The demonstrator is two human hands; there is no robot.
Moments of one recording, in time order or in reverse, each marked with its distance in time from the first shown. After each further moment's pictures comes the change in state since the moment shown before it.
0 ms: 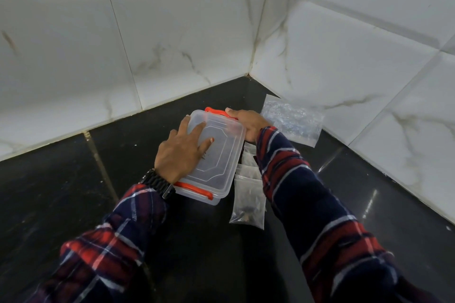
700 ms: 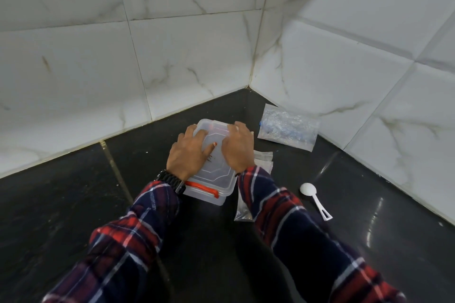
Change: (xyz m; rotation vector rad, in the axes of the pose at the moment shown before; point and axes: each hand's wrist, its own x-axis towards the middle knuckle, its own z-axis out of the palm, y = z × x) left_hand -0.003 -0.001 -0.003 -0.102 0.113 0.036; right_hand -0.077 0.041 0.046 -0.911 0.455 -0.595
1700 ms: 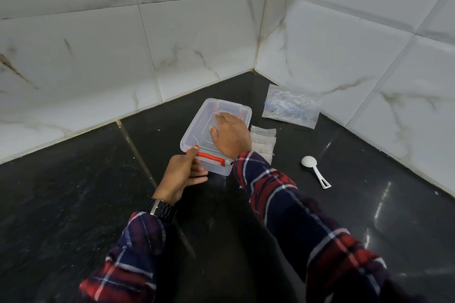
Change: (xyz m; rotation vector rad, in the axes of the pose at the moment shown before) left_hand -0.113 0.003 -0.017 -1.251 -0.167 -0.679; right_hand -0.043 -0.019 0.002 -0.261 -0.073 -0.280
